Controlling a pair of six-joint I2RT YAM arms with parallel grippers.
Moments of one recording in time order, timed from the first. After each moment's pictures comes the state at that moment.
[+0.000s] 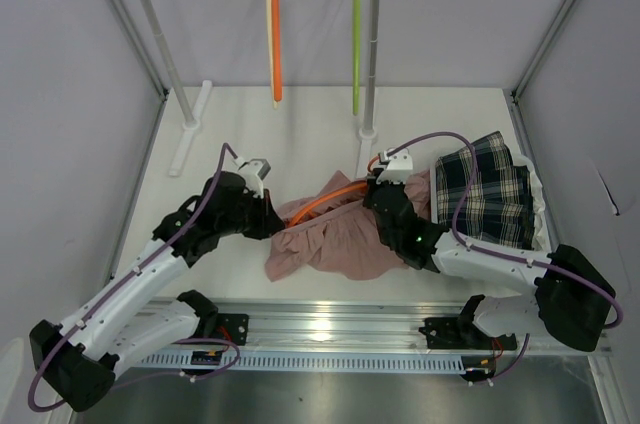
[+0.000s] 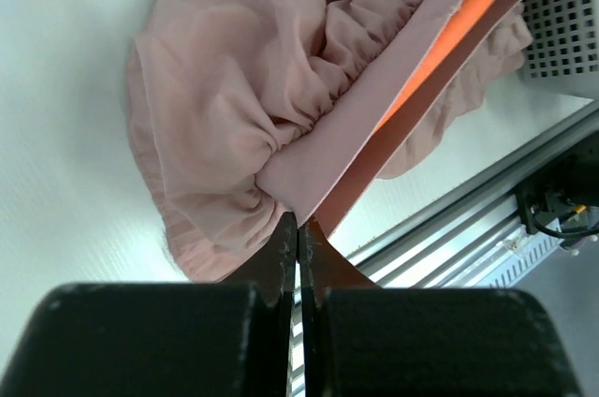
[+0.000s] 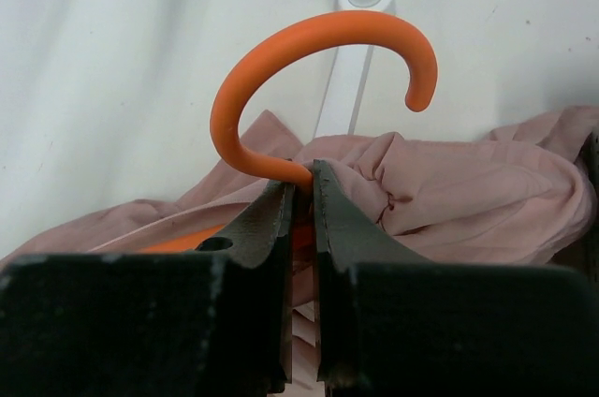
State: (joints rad) left arm -0.58 0.87 0.77 -0.61 0.16 -0.46; right arm 0.94 1.26 0.68 0.36 0.81 0.32
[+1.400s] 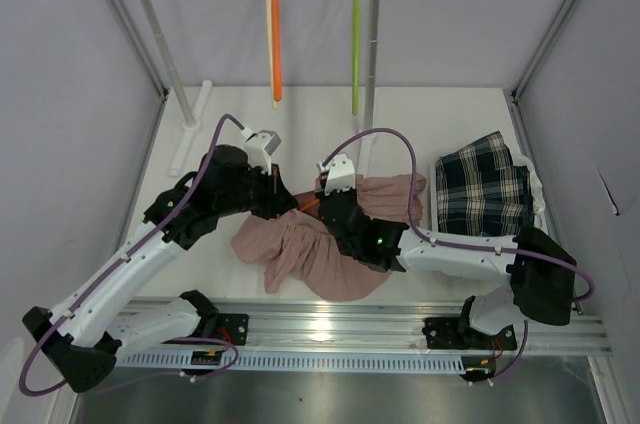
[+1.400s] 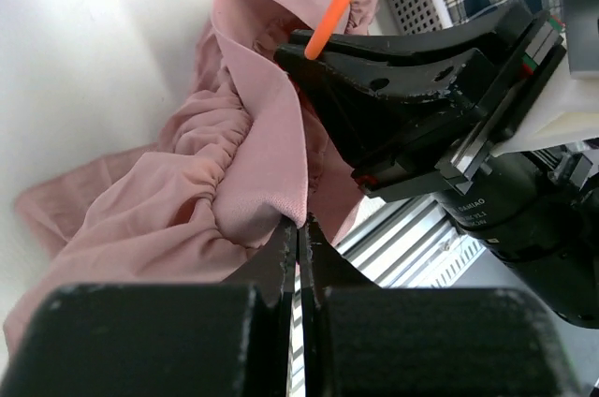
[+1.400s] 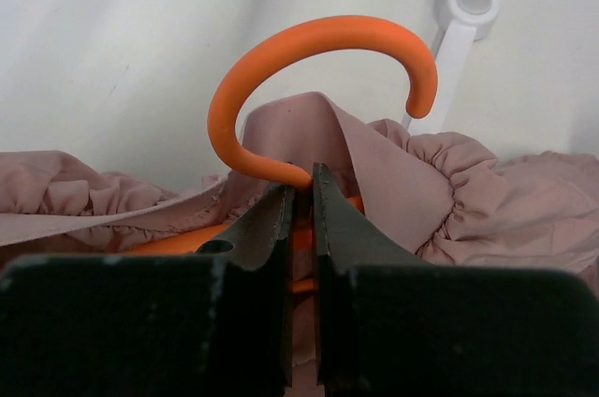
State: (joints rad) left arm -0.66 0.98 1.09 -0.68 0.18 -0.44; right arm 1.18 1.46 0.97 0.17 0.89 0.24
